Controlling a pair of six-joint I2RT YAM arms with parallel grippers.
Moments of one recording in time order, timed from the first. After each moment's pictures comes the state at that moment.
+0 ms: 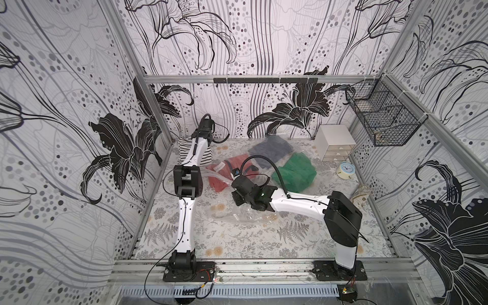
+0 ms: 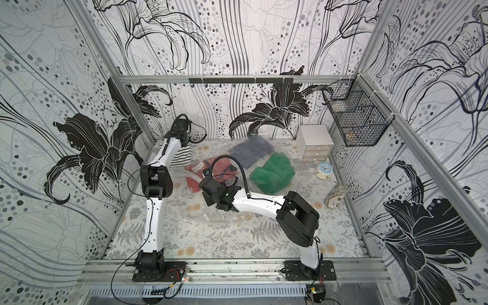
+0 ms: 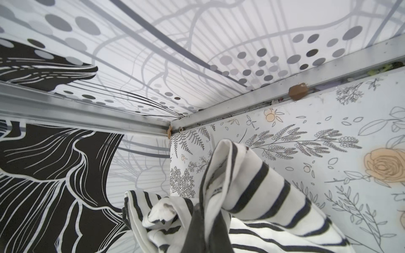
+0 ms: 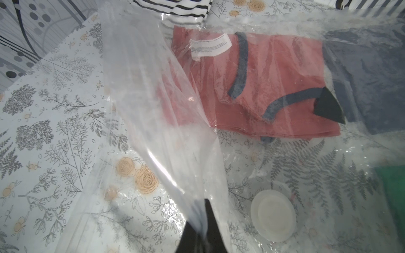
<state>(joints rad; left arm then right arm) 0.02 2.60 2.48 -0.65 -0.56 0.47 1.05 1.90 1.42 -0.27 0.32 0.38</state>
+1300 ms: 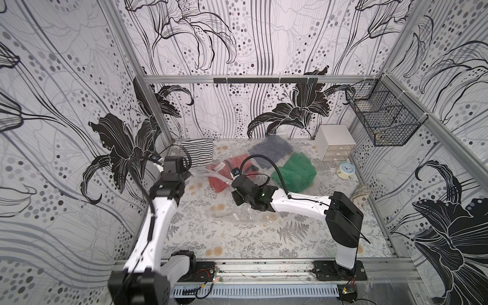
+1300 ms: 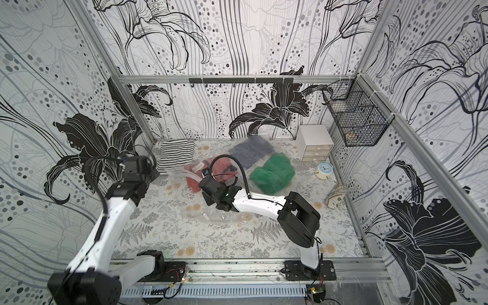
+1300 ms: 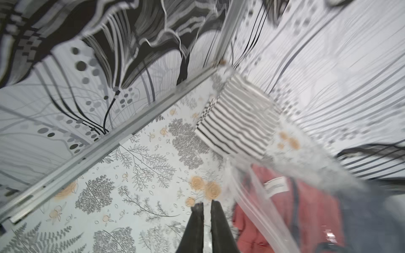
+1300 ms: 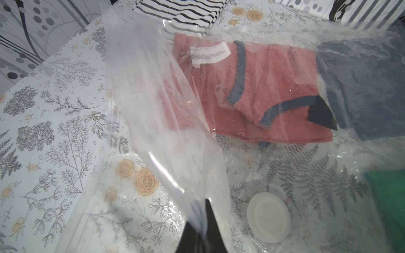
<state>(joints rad) 0.05 1.00 0.99 -0.61 -0.40 -0.69 1.06 1.90 1.42 -0.27 0.34 0.35</state>
